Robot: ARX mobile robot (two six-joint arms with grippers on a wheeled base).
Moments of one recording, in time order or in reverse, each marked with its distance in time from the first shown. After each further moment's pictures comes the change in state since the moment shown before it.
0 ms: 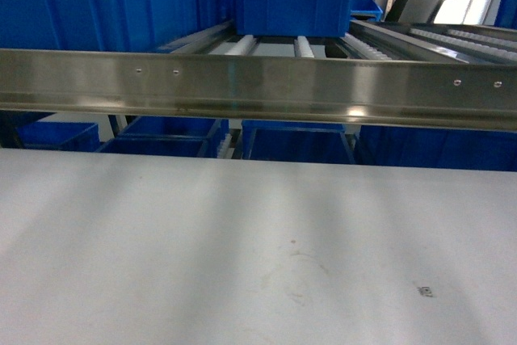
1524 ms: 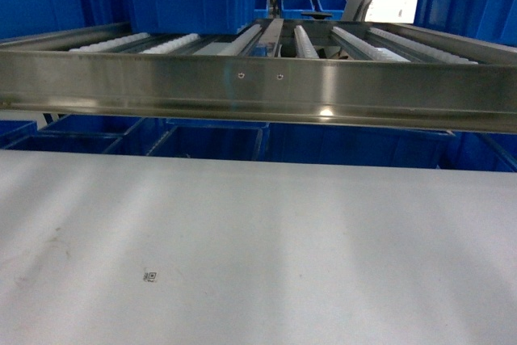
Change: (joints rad) left arm 0.000 0.000 0.000 -0.001 0.001 0.000; right arm 0.000 0.001 0.001 0.000 -0.010 -0.008
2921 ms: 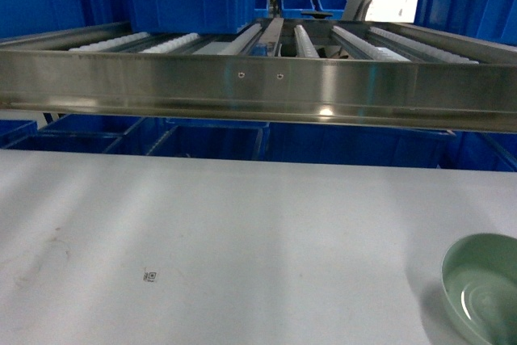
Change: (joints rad) left arm 0.000 0.000 0.000 0.000 0.000 0.000; right arm -0.068 1.527 0.264 0.714 -0.005 -0.191
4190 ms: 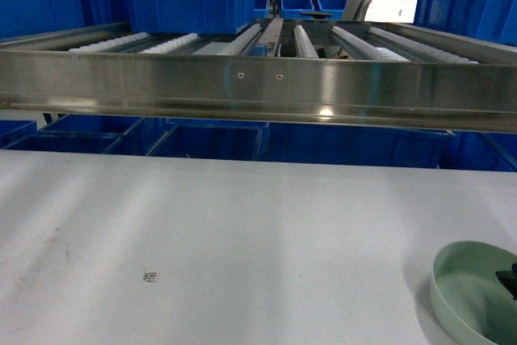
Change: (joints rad) left arm 0.000 0.000 0.000 0.000 0.000 0.000; right arm -0.022 0.019 0.123 -0.185 0.004 -0.151
